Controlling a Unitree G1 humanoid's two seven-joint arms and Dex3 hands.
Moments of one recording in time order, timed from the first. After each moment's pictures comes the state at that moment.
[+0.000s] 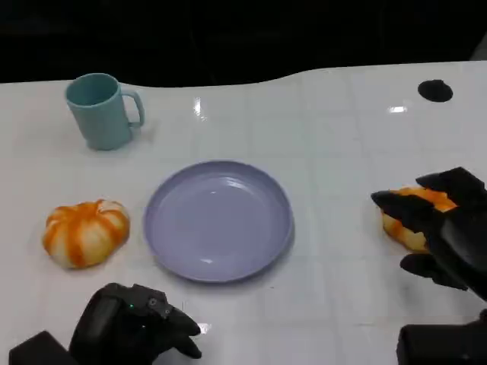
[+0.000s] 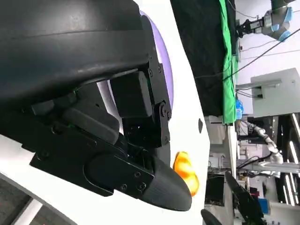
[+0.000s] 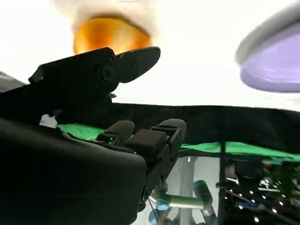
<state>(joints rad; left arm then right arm) 0.02 0.01 0.04 0.56 -0.20 -0.63 -0.49 -0.07 -0.40 0.13 -0.01 -1.03 -0.22 -0.14</state>
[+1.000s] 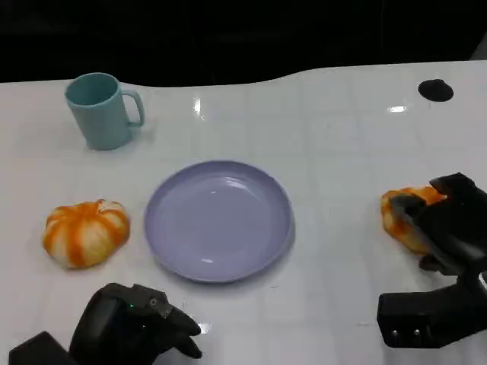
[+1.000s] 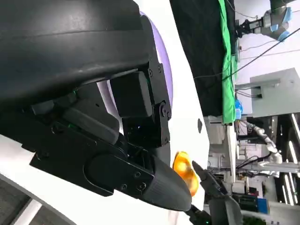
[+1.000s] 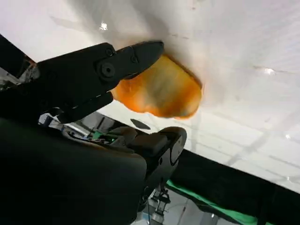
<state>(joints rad) 0.03 0.00 0.04 0.55 -0.20 -0.63 -0.49 -0.34 -0.43 0.40 0.42 -1.14 0.04 -0.16</state>
